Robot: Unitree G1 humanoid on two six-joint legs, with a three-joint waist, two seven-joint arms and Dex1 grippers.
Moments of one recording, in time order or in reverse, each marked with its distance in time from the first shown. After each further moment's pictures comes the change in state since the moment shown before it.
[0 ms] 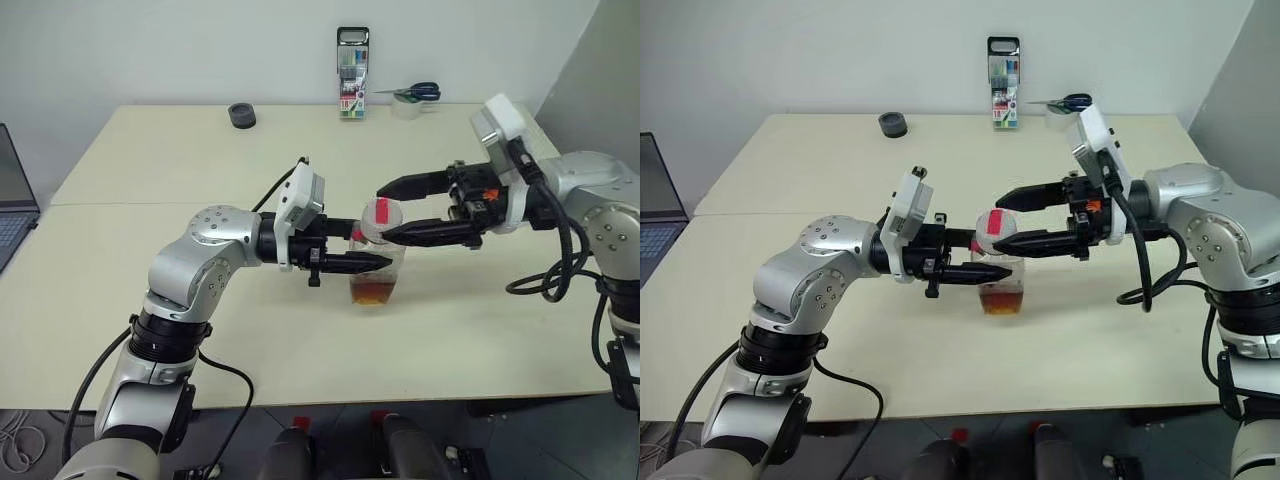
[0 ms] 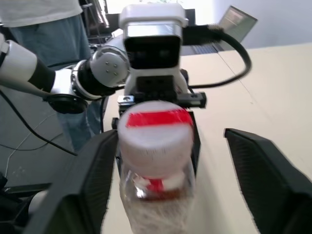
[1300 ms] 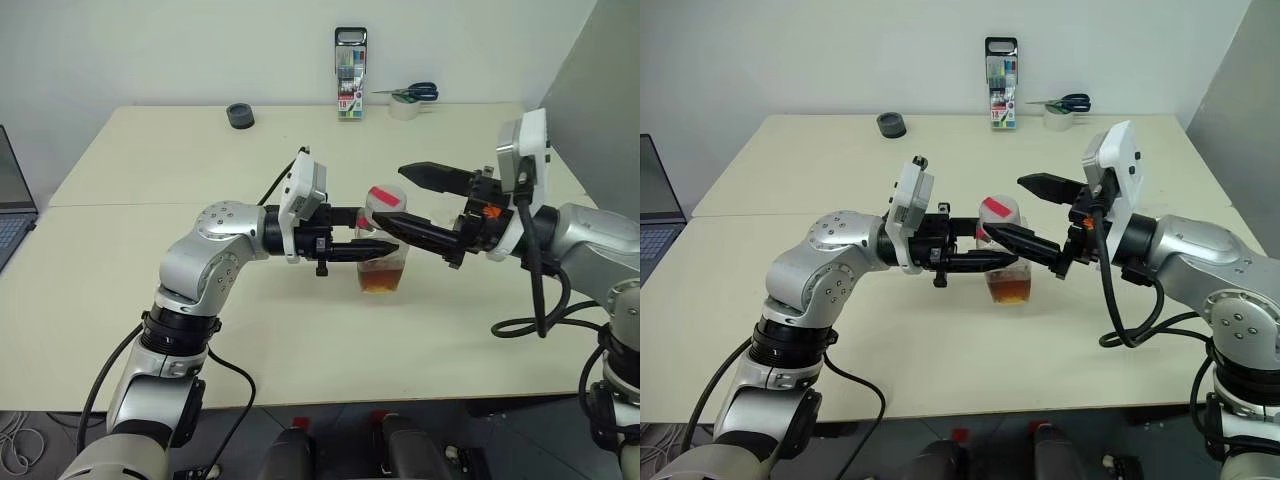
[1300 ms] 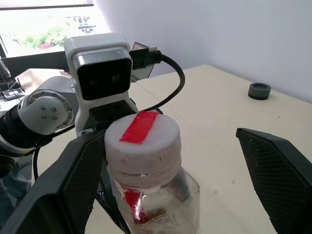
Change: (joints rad) left arm -0.027 -0.026 -0.001 0.060 0.009 -0.054 0.018; right arm 0.240 0.119 -0.207 -0.385 0.195 0.088 -0.607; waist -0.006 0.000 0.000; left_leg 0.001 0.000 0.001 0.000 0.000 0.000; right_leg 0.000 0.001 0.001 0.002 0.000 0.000
